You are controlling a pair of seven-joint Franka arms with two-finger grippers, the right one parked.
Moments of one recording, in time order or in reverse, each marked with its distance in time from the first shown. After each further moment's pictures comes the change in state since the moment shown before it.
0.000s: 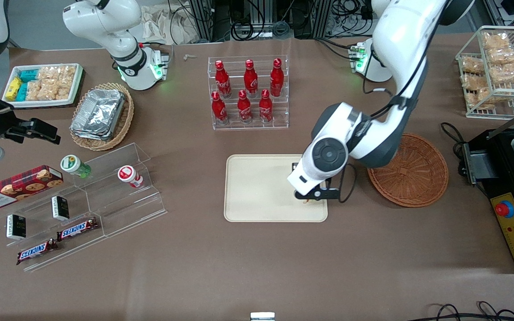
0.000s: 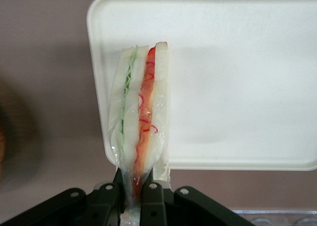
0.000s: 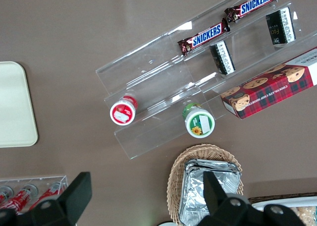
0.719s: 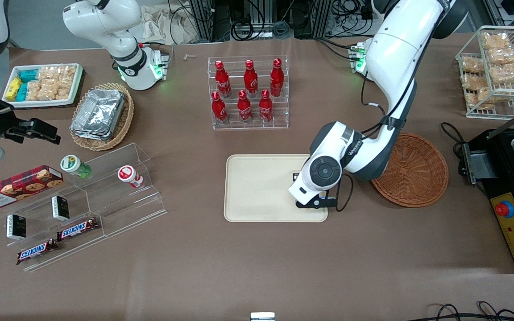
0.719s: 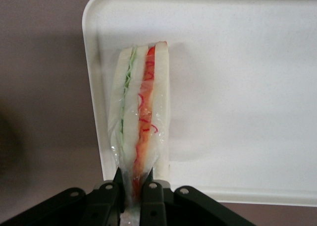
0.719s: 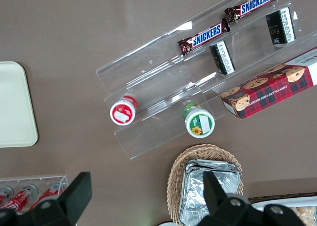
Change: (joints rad) arm 0.005 0.063 0.022 -0.036 0.013 0.092 0.000
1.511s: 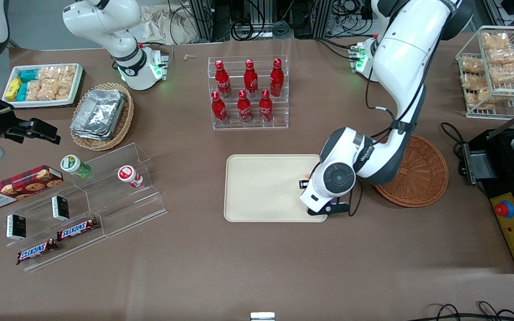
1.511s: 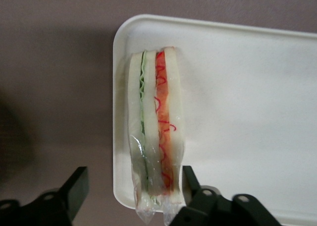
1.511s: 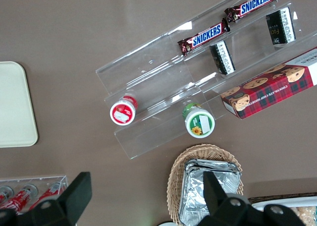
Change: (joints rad) arm 0.042 -0.006 0.001 0.009 0.000 0.011 -0.036
